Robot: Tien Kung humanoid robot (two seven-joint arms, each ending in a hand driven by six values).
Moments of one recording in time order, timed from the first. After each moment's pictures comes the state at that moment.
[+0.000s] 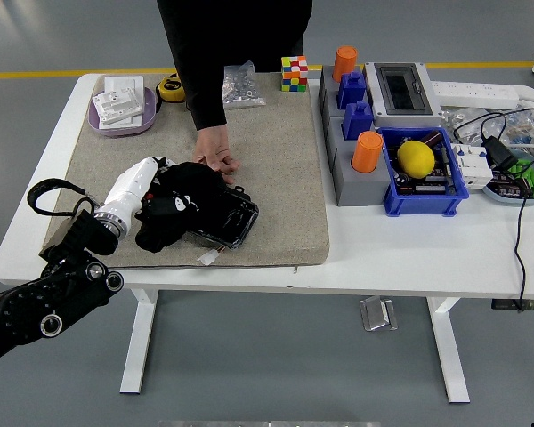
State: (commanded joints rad) left arm -0.57 0.31 -0.59 -1.08 1.48 0.39 0.22; right arm 0.09 -0.33 0.96 0.28 -0.72 0.06 -0.19
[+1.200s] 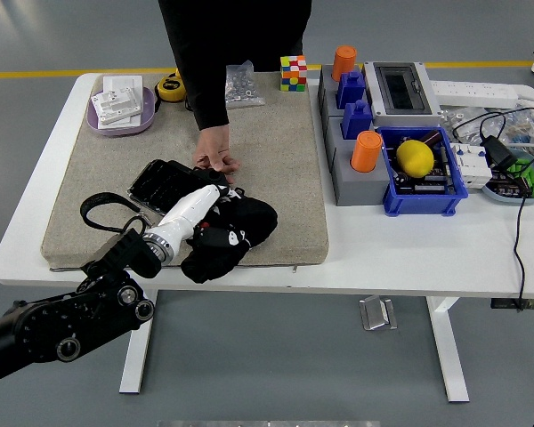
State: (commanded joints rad) left arm -0.61 0.30 -0.45 -1.24 1.44 0.38 0.24; right arm 0.09 -0.34 0.95 0.28 -0.72 0.06 -0.19
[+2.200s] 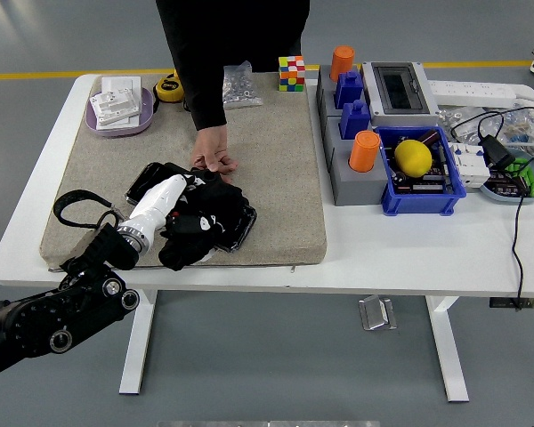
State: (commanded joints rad) left arm -0.58 0.31 -0.53 -1.14 1.48 0.42 0.25; right arm 0.08 -0.33 0.95 0.28 -0.72 0.06 -0.19
